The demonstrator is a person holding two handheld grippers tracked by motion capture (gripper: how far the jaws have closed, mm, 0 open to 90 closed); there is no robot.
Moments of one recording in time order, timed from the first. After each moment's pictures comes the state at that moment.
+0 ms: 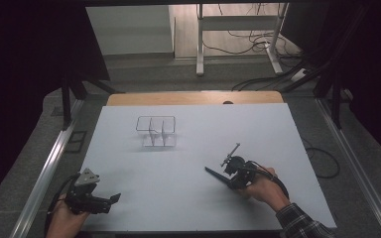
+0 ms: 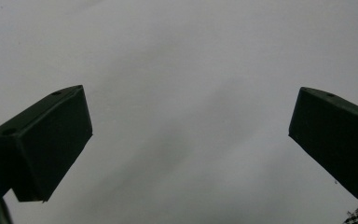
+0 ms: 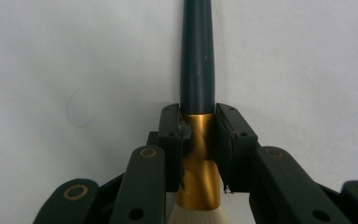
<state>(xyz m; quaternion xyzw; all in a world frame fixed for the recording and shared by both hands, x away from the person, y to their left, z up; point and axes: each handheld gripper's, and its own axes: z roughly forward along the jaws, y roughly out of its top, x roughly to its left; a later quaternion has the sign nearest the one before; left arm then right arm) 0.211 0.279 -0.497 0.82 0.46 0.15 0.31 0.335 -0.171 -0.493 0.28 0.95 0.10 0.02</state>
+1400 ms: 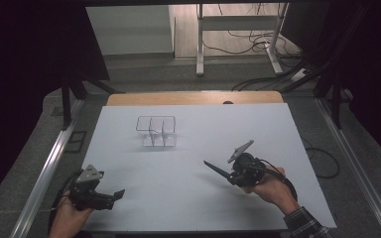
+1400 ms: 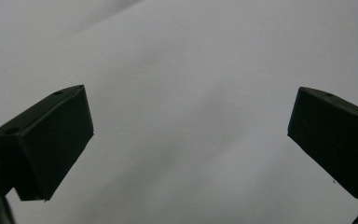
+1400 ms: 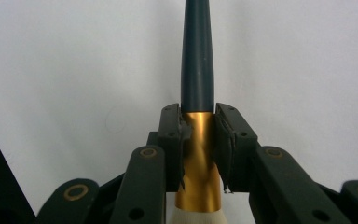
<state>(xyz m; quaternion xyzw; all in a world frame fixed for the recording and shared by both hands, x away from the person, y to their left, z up) 0.221 0.270 -0.493 0.82 0.45 0.14 0.34 0.321 -0.185 -0.458 0.26 0.95 0.19 0.05</state>
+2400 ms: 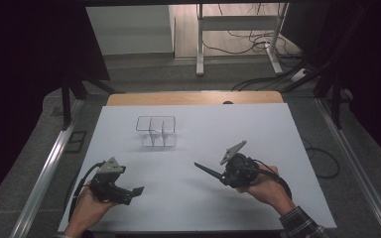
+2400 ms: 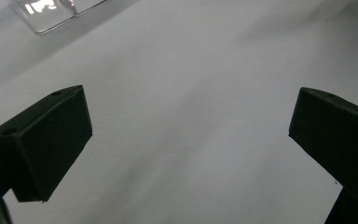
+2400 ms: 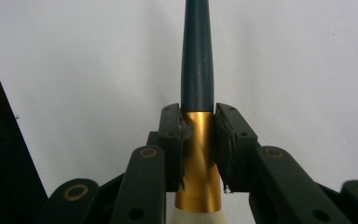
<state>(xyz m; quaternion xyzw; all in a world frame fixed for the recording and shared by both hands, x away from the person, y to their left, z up) 0.246 0.225 -0.482 0.84 0.39 0.09 0.36 0.312 -0.164 -0.447 0.21 0.95 0.21 0.05</state>
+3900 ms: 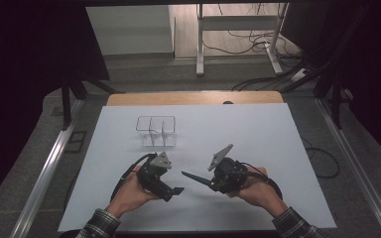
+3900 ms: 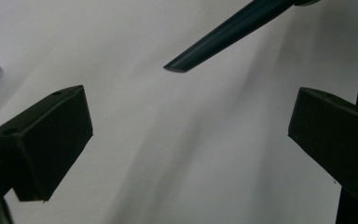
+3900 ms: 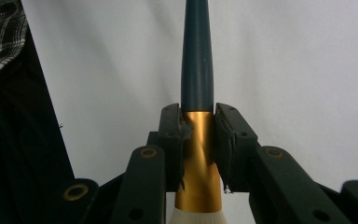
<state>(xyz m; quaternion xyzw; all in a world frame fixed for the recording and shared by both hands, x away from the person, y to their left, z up) 0.287 0.114 -0.481 0.90 0.26 0.05 0.36 0.301 -0.135 -0.445 0.16 0.96 0.22 0.02</state>
